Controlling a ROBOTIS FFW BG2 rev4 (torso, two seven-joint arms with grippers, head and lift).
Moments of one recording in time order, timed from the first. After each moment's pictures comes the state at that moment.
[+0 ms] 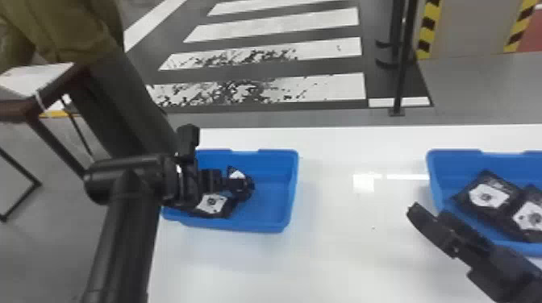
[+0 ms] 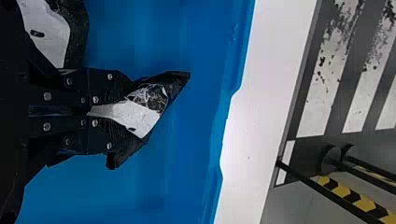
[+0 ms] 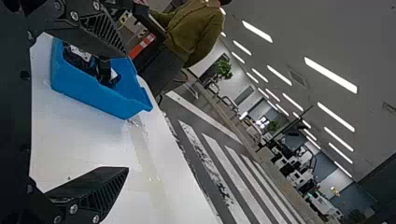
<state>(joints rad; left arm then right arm) -0.34 0.25 0.19 -1.46 0.13 1.21 -0.39 0.41 -0.09 -0.05 -2.04 -0.73 0.54 0.44</state>
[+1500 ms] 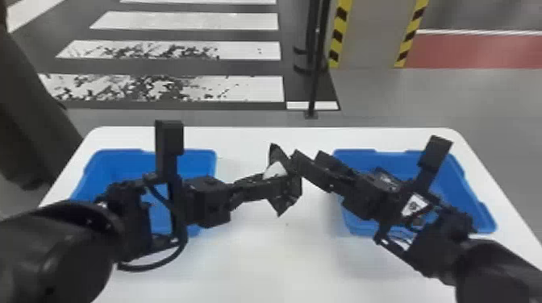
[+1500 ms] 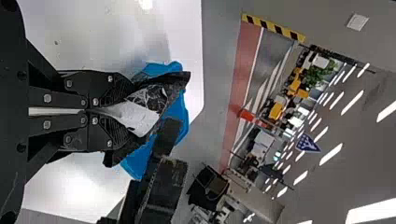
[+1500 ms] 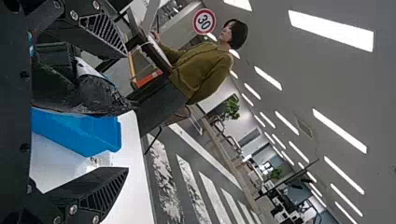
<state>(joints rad) 0.04 0.24 -0.09 -2.11 0.55 1.00 -0.52 0.13 -0.16 0.04 -1.97 -0.74 0.61 0.48</state>
